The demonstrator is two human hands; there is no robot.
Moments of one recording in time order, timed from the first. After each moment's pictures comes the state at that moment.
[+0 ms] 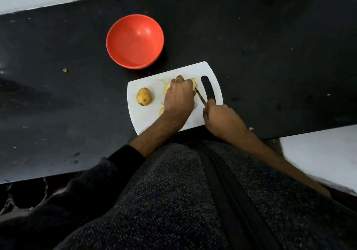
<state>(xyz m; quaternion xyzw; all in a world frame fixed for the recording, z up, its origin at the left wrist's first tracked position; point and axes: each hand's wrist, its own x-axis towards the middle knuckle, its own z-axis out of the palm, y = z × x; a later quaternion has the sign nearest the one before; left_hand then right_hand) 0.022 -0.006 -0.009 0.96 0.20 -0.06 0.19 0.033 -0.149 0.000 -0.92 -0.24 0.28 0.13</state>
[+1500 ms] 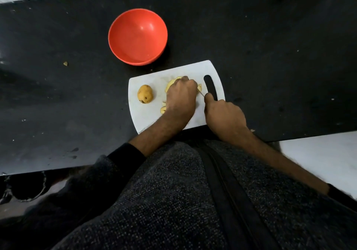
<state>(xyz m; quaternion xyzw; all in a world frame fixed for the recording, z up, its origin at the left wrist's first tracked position) 0.021 -0.008 0.001 0.97 0.18 -0.07 0.14 0.040 -0.142 0.000 -0.93 -0.33 0.15 0.00</state>
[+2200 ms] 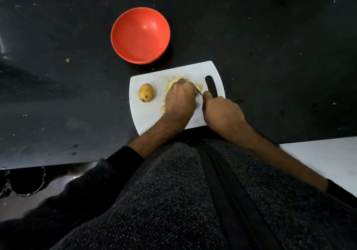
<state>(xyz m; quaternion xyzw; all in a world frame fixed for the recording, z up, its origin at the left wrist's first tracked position) 0.014 -0.010 0.004 0.95 0.24 -0.07 0.20 0.051 -0.132 0.007 -0.92 -0.34 0.21 0.01</state>
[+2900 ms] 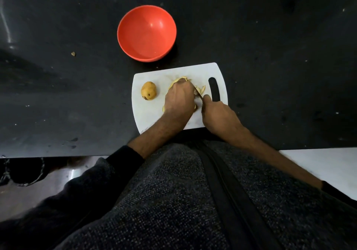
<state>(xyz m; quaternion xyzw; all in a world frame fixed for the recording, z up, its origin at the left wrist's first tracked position) 0.014 -0.005 -0.007 0.94 0.26 -0.07 0.20 0.050 -0.129 -0.008 -0.90 -0.32 0.27 0.10</state>
